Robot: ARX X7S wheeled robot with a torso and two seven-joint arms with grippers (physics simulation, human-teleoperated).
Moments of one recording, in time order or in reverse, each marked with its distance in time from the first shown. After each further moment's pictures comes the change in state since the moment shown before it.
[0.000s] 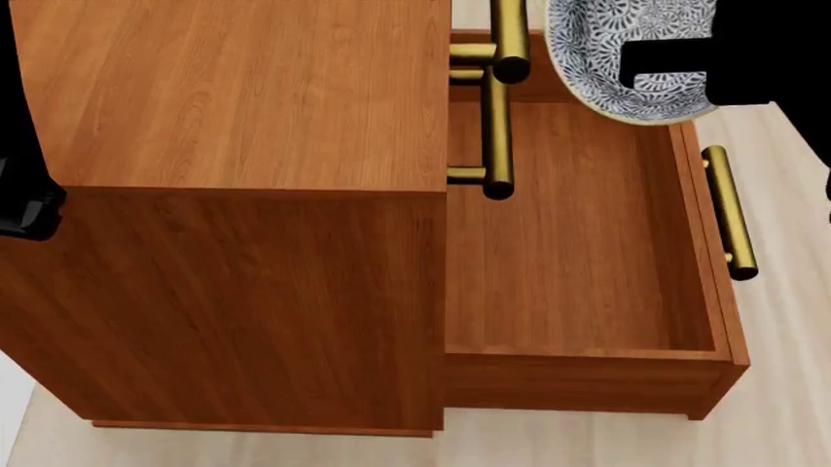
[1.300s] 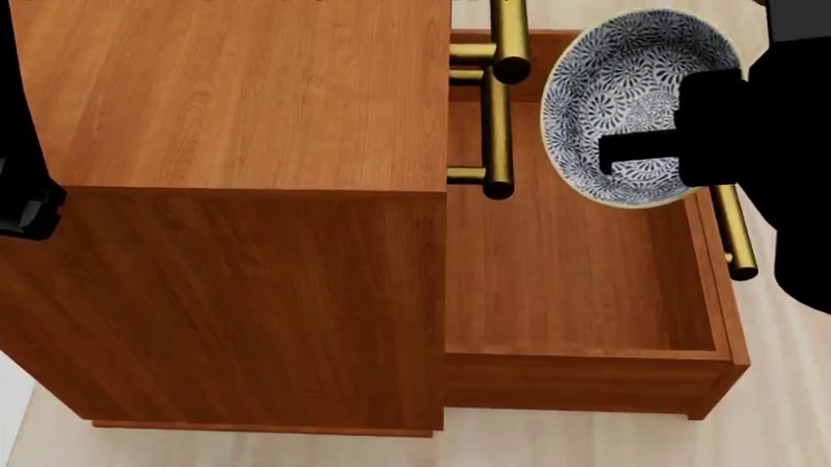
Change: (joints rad) left arm -0.002 -0.009 0.007 -0.004 -0.009 0.012 -0.006; right arm -0.066 -0.015 -0.104 0.055 -0.068 0.001 -0.039
